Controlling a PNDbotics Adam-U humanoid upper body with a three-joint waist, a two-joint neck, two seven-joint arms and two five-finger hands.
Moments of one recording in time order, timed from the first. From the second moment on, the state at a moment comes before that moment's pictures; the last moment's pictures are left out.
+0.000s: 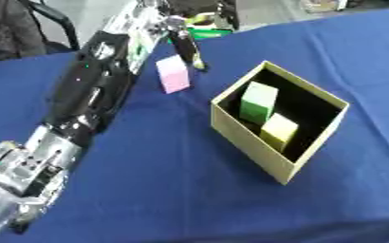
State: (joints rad) left arm -1.08 0.36 -0.17 -1.06 -1.14 -0.48 -0.35; right arm -0.23 -0.31 0.04 -1.98 0.18 -0.09 -0.08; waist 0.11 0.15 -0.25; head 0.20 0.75
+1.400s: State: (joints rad) left arm -1.08 0.29 0.00 -0.66 -1.35 -0.07 -0.30; right arm -0.23 -0.30 0.05 -1.98 0.18 -0.08 -0.07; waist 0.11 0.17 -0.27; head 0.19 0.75
